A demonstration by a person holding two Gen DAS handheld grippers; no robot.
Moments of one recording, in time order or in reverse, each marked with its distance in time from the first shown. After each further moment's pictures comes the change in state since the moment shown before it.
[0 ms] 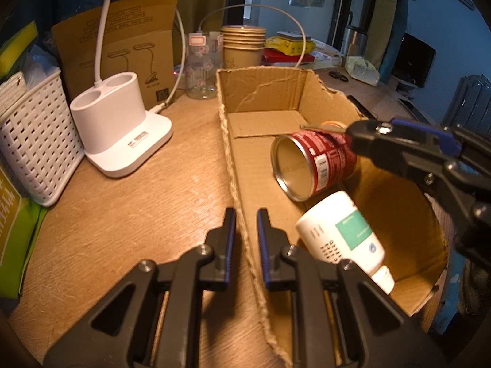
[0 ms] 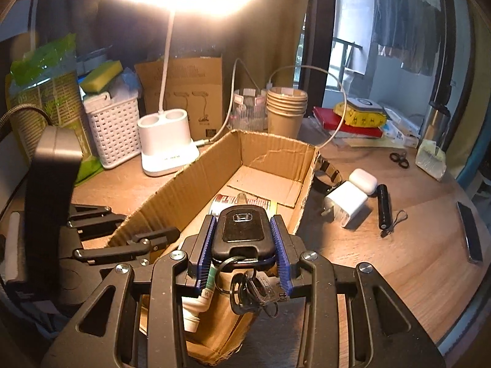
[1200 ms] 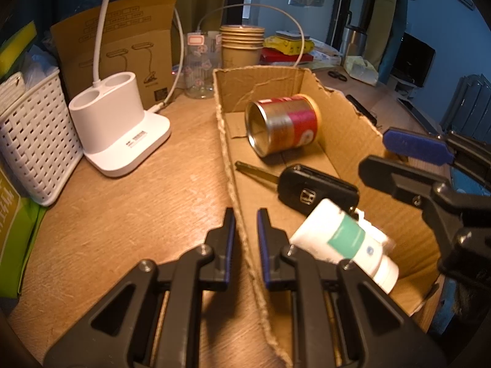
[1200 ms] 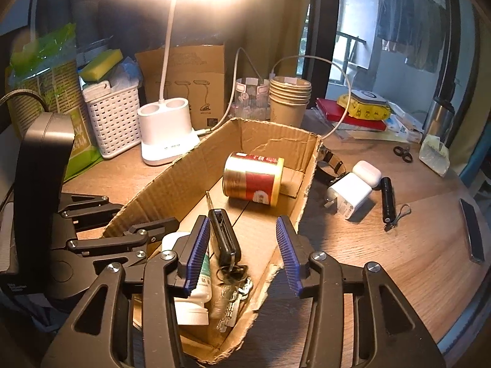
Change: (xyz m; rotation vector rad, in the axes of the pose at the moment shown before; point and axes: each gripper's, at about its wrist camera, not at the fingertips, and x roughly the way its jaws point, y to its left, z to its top) left arm 0.000 -0.005 -0.001 0.000 0.001 0.000; right arm 0.005 -0.001 -0.004 -0.007 0.029 0.005
